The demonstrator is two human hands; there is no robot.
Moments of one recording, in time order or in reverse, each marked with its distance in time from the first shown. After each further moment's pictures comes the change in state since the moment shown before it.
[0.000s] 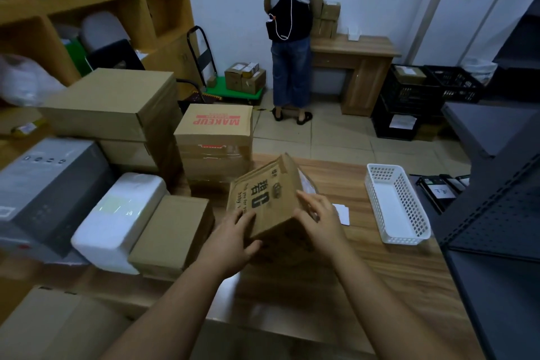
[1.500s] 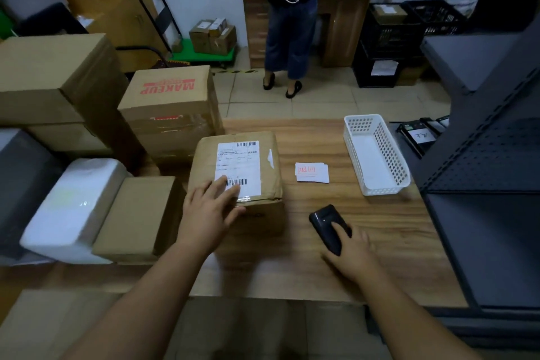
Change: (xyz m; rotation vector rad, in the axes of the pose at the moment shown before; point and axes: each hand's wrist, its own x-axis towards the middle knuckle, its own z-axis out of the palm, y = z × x) left_hand 0.023 0.006 0.032 0.273 0.149 0.148; right_hand -0.062 0.191 -0.047 -0.855 -0.153 0.455
